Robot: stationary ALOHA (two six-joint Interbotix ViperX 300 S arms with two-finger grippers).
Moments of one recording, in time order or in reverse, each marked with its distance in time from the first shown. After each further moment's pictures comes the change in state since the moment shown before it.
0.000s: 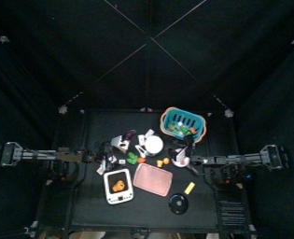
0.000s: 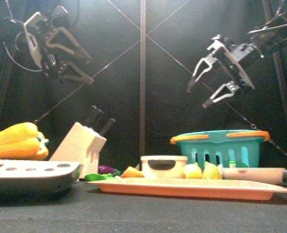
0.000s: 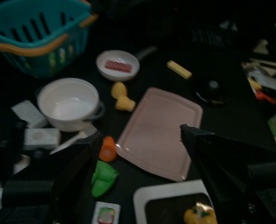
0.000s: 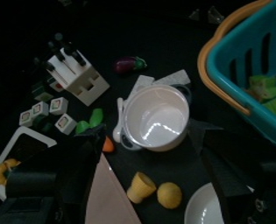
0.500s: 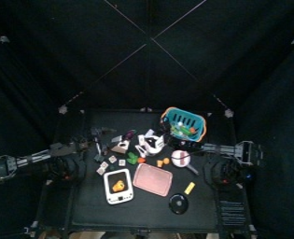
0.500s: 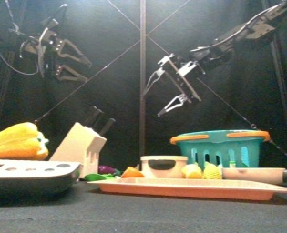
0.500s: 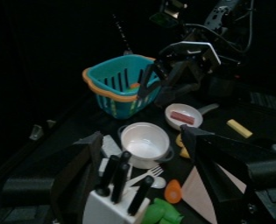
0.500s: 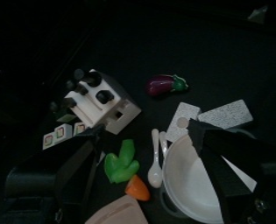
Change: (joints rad) left arm 0.247 -0.115 0.051 0.044 -0.055 0.046; right arm -0.166 0.370 -0.304 0.112 -0.265 -0.072
